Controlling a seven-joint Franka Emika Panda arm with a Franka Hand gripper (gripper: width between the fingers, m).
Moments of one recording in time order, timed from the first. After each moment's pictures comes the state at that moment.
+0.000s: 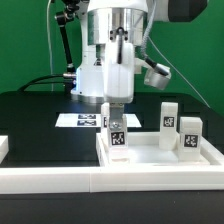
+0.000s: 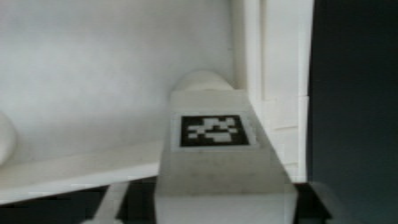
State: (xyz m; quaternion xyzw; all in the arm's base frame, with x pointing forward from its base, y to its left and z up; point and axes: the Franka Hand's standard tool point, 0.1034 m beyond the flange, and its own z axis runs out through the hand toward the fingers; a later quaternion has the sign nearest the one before) arm 0.617 -0.015 0.079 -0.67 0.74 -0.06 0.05
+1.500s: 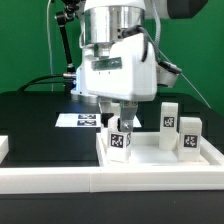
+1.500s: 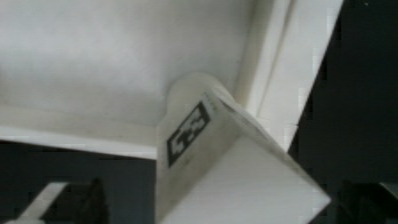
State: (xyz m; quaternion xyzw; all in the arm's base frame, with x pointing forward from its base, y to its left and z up) arm 0.623 -0.018 0.081 -0.82 0.57 -0.06 0.05
